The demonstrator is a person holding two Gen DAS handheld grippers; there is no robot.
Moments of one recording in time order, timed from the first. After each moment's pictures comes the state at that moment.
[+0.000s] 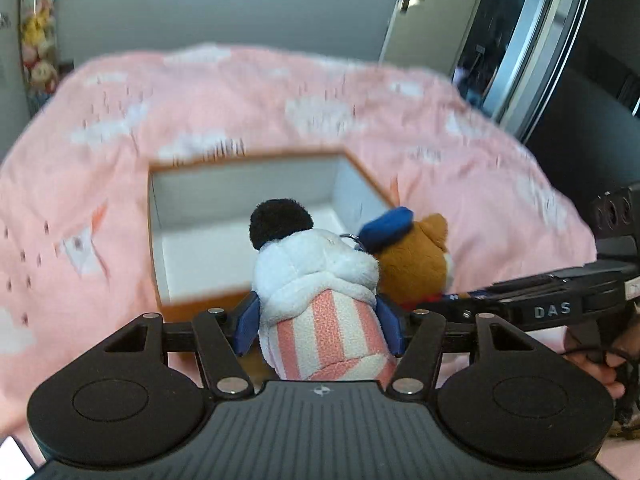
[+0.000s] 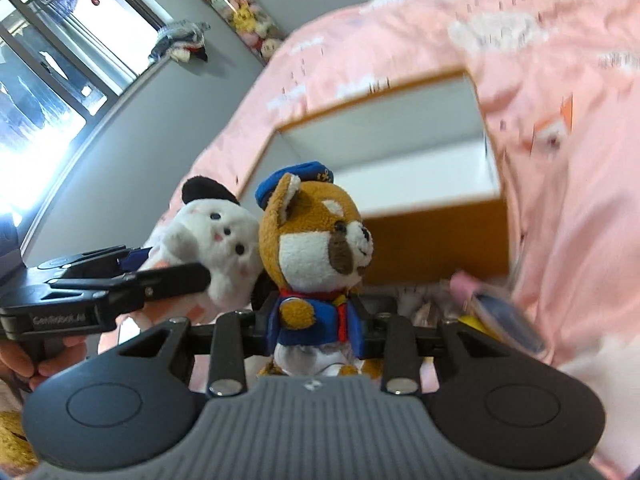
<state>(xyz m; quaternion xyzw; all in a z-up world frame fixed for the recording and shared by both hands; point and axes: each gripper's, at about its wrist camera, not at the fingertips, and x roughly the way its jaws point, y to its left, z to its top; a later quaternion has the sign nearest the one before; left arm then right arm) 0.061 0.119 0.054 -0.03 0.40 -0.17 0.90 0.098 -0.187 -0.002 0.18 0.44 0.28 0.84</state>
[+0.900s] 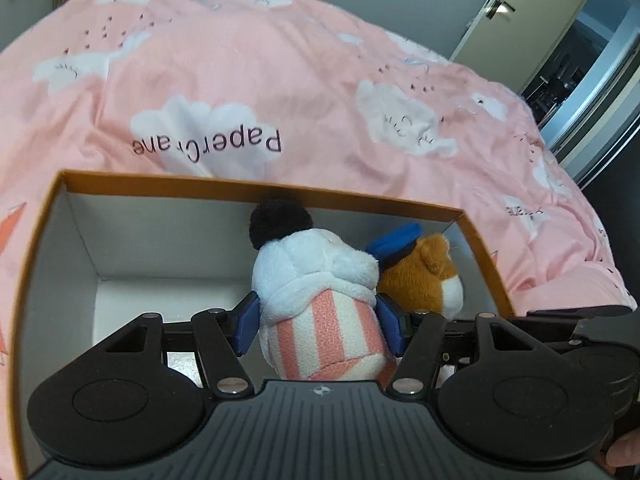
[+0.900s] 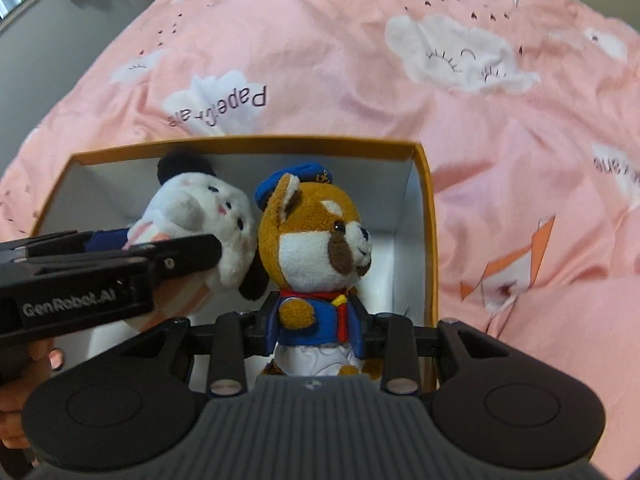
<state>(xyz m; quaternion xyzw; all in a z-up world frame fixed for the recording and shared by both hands) 0.275 0.057 -0.060 -0.13 0.47 -0.11 0.86 0.308 -0.139 -0.063 0.00 0.53 0.11 0.84</state>
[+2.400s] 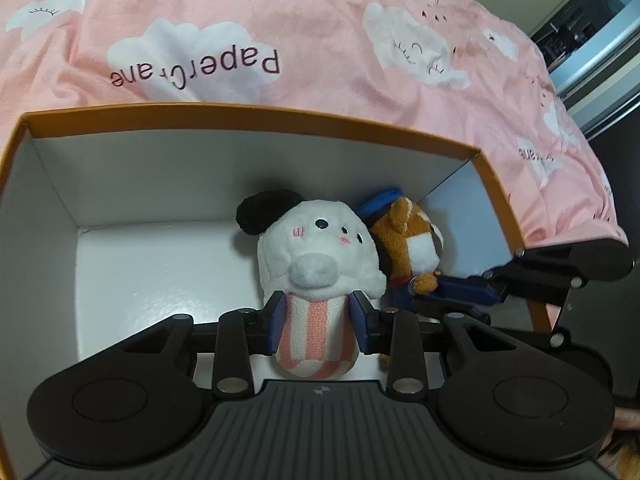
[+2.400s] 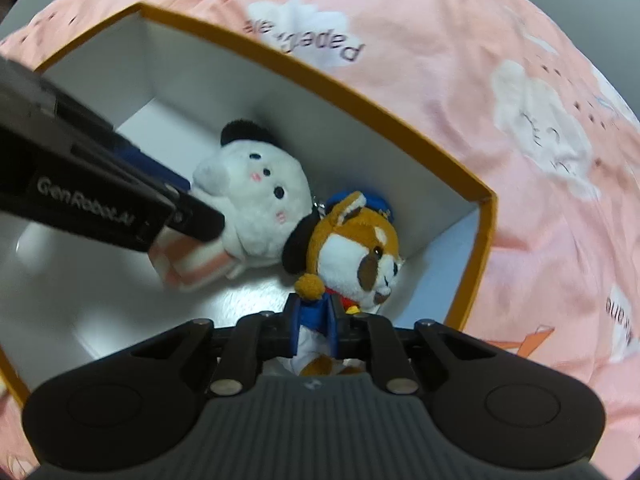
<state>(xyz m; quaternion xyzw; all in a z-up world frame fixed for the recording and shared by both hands) 0.291 0.056 -0.080 -0.13 0.57 -0.13 0.80 0.312 -0.120 -0.084 -0.22 0.52 0.22 0.80</state>
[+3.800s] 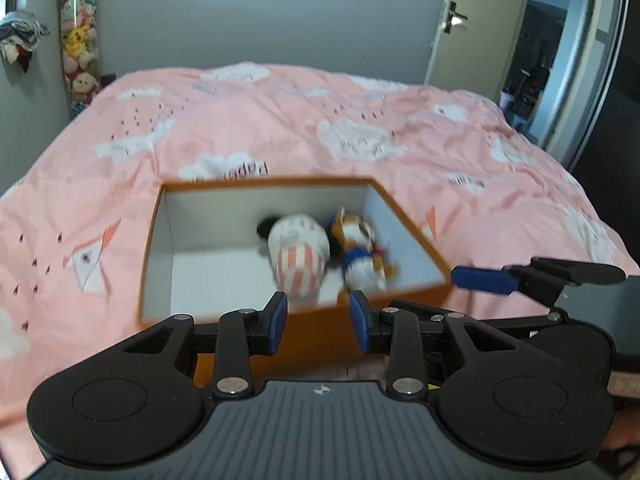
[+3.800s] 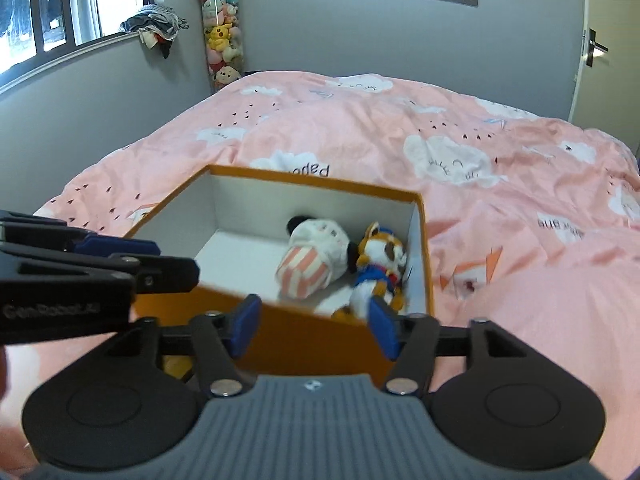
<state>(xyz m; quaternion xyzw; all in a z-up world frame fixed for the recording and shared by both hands) 0.076 0.026 0.034 -0.03 0.39 -0.09 0.92 0.110 -0.154 -0.007 -0.03 0.34 0.15 0.93</state>
